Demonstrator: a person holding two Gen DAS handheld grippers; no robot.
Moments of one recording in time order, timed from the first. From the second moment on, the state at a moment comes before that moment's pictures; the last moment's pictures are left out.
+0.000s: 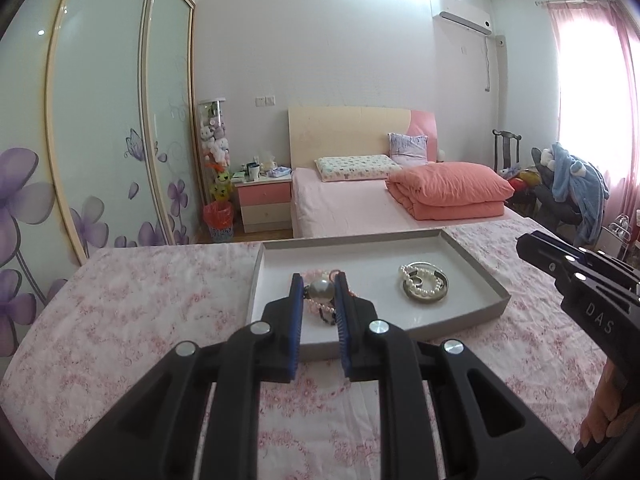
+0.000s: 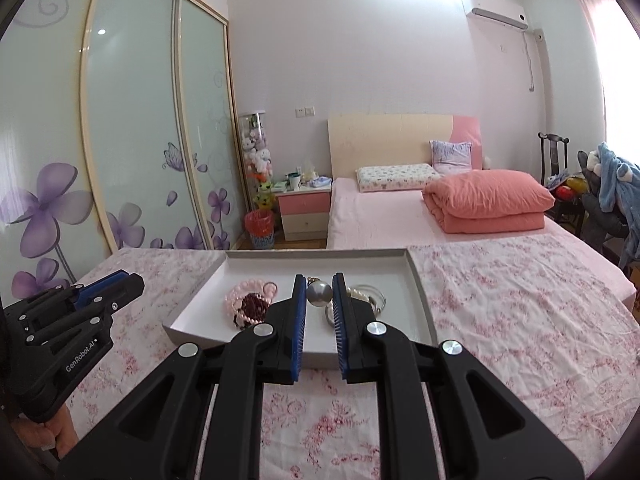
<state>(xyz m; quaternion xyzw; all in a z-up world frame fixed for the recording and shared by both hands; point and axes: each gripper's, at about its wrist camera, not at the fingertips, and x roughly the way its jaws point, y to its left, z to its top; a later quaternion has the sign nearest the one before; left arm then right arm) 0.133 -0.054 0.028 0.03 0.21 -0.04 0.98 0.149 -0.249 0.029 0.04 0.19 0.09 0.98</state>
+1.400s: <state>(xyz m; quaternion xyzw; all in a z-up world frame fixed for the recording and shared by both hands) 0.249 -0.032 0.003 -0.04 0.26 -0.04 0.96 0.251 -0.270 -0.002 0.12 0.25 0.09 0.96</state>
